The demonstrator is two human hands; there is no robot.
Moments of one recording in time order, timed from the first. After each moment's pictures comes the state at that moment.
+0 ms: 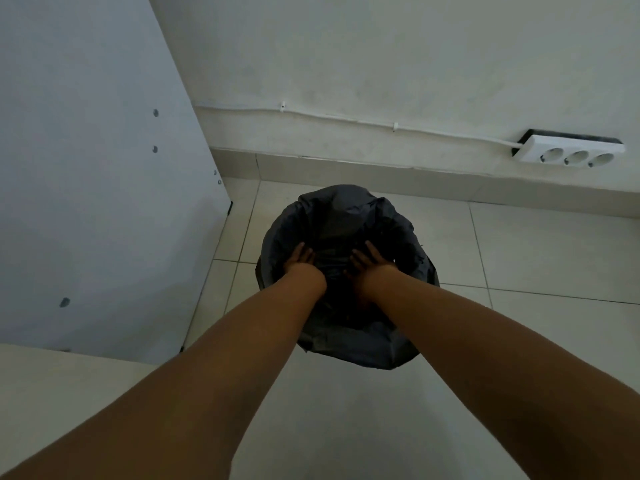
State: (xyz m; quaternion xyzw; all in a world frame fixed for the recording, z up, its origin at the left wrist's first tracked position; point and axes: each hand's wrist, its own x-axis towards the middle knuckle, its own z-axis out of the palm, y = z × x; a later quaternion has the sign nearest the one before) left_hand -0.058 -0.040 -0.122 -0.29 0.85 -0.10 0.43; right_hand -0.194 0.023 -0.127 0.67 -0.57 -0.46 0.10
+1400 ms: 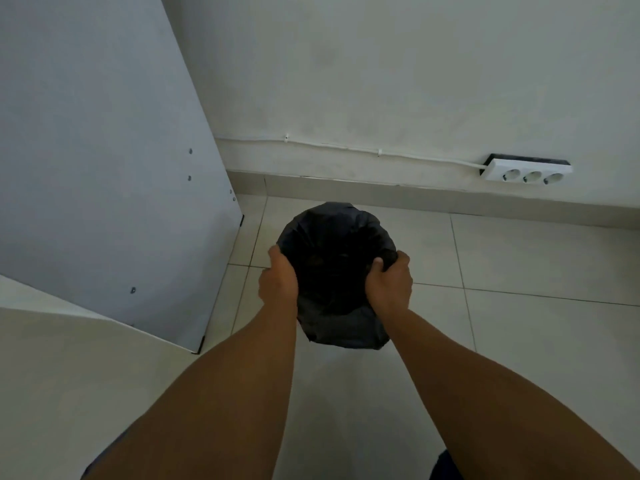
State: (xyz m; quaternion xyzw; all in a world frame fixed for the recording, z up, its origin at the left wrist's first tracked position) left_hand -0.017 0.025 -0.032 -0.71 0.24 0.60 -0.28; right_hand -0.166 0.103 -0.041 0.20 -0.85 0.41 -0.26
